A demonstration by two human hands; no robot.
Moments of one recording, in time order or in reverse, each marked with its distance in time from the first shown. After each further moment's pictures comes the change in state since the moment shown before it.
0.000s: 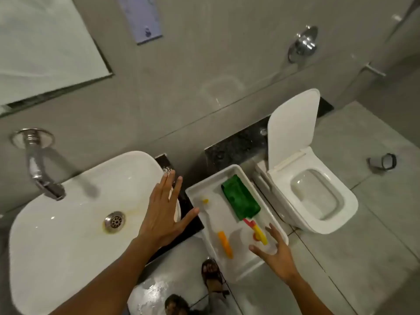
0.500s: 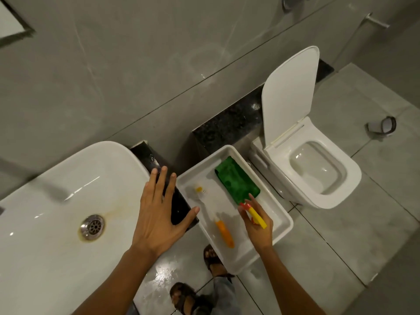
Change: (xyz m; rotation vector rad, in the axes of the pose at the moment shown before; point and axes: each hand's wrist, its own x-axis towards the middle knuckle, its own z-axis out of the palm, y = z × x) left_hand 0.006 0.013 0.034 0.042 -0.040 -0.019; right_hand 0.055 -0.006 0.081 0.100 0.315 -0.184
